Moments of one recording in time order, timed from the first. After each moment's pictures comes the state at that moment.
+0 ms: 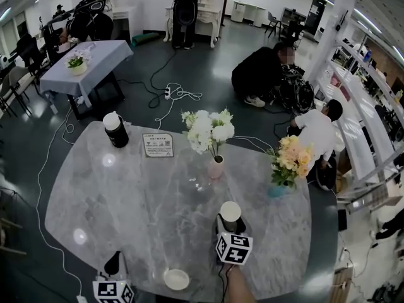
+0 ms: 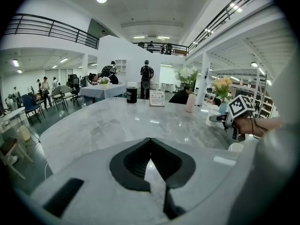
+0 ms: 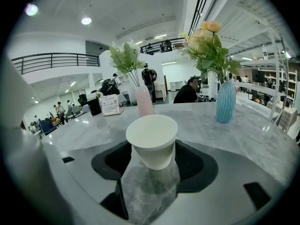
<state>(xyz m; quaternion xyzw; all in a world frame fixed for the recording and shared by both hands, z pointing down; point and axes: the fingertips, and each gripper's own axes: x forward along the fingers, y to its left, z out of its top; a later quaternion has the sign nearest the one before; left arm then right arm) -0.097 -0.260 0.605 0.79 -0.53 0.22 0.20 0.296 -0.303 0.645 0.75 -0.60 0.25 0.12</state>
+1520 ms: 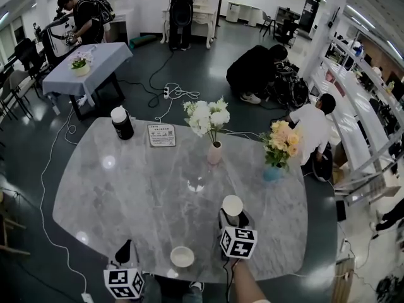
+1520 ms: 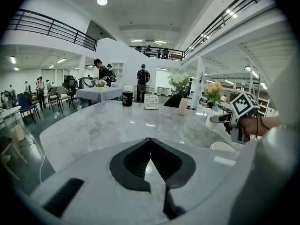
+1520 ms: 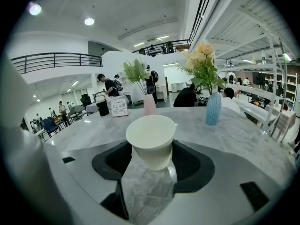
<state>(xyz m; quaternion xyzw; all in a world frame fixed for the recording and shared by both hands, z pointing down) -0.090 -0.229 0.584 0.81 -0.52 0.19 0.18 0.269 -0.241 0.602 0.75 -0.61 0.24 0.12</state>
